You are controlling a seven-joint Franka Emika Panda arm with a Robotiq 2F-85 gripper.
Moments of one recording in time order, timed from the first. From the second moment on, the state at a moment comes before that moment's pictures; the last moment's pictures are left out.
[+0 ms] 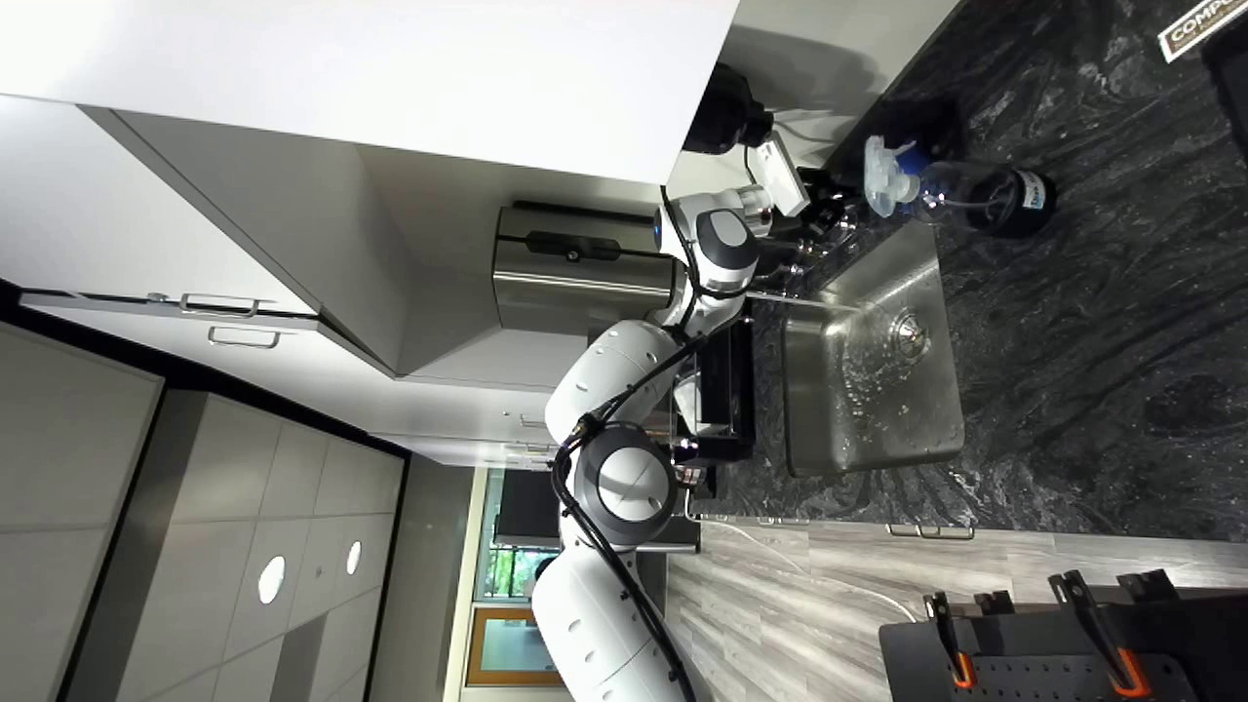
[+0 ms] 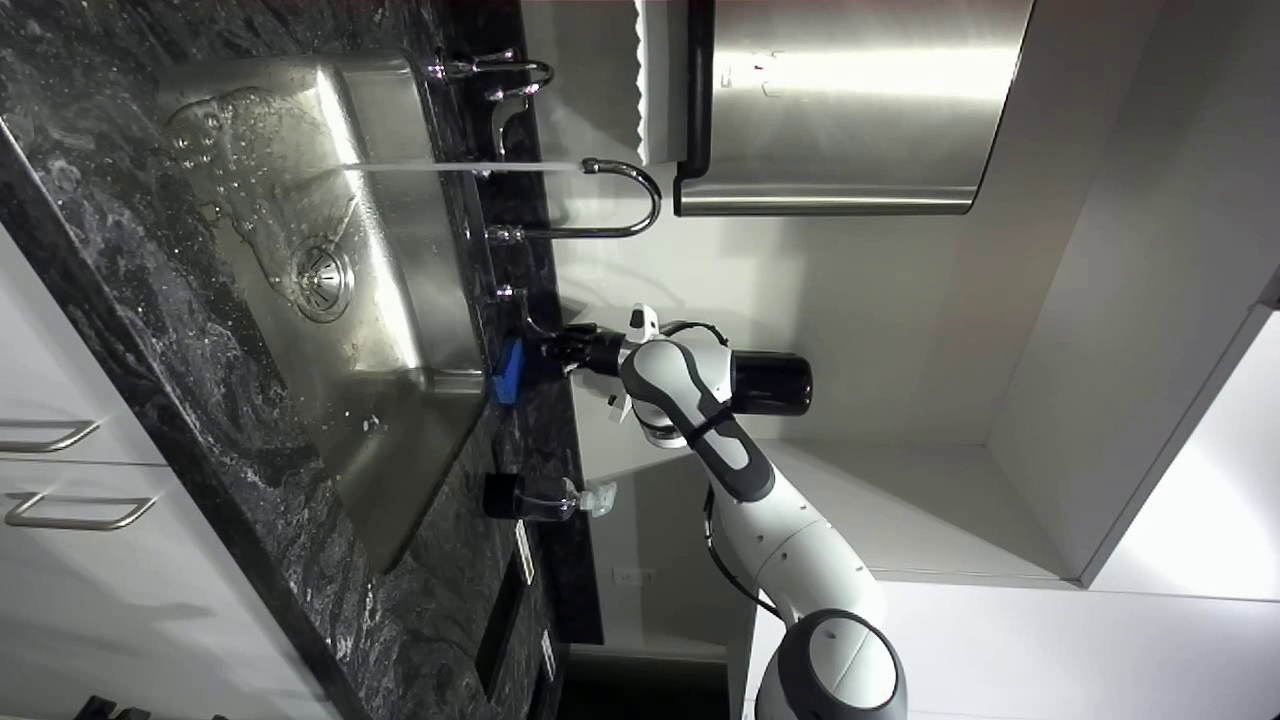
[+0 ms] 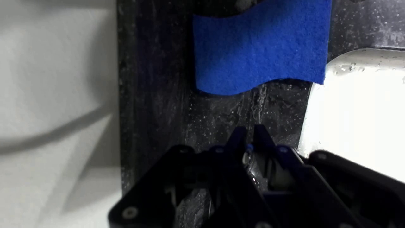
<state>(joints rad) -0.15 0.90 0.07 -1.30 -0.24 2.50 -1.34</state>
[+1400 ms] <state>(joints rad) -0.15 0.90 0.07 -1.30 -0.24 2.50 -1.35</state>
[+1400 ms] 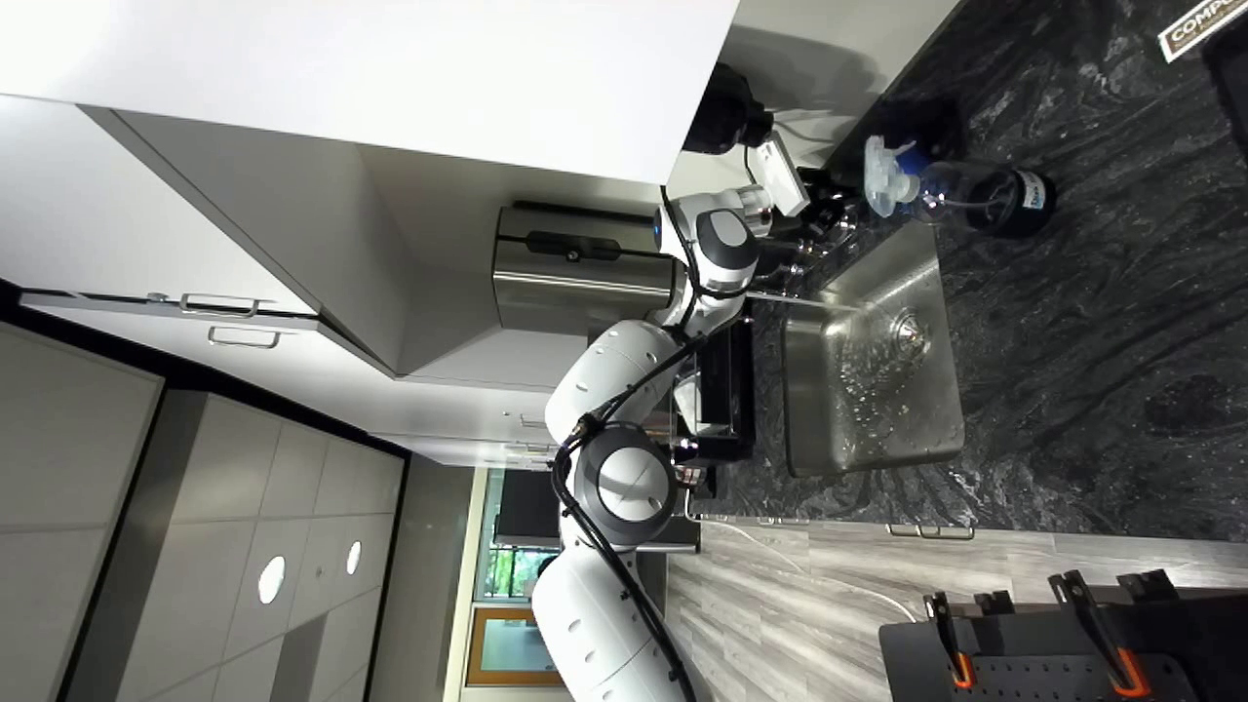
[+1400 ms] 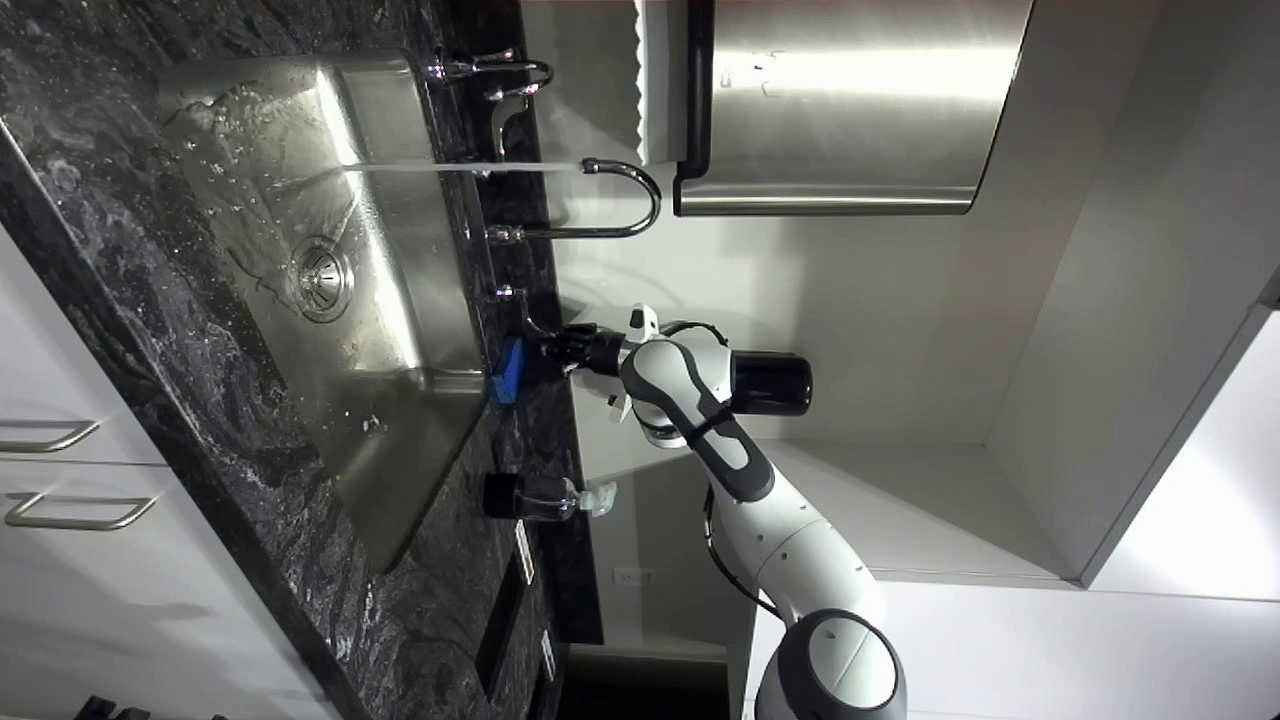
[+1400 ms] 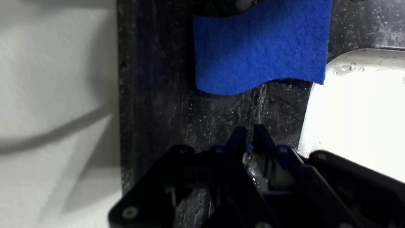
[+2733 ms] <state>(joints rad) -0.14 0.94 0.06 -1.21 -0.25 2.46 -1.35</state>
